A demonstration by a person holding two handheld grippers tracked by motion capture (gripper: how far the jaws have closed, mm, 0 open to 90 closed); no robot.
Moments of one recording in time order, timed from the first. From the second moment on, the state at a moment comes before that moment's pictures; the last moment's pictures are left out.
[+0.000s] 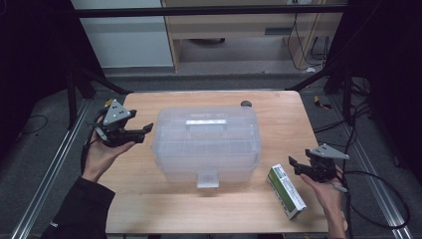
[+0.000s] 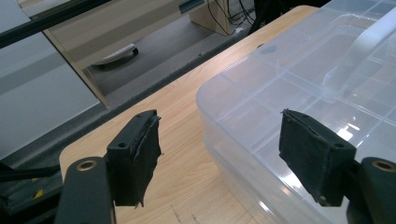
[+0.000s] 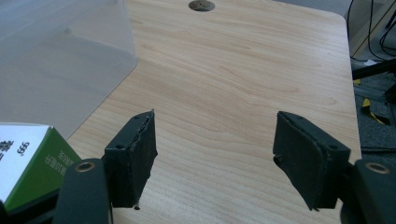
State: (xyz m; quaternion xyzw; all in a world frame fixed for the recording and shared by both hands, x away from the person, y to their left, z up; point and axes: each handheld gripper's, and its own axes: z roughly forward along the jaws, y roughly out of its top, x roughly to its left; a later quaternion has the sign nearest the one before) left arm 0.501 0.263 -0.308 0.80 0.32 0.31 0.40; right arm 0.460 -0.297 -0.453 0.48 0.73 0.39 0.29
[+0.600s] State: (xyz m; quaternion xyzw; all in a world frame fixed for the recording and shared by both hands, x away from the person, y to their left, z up) left arm 0.502 0.242 -0.284 0.83 0.28 0.33 0.35; right arm 0.459 -0.296 -0.453 0.48 0.73 0.39 0.28
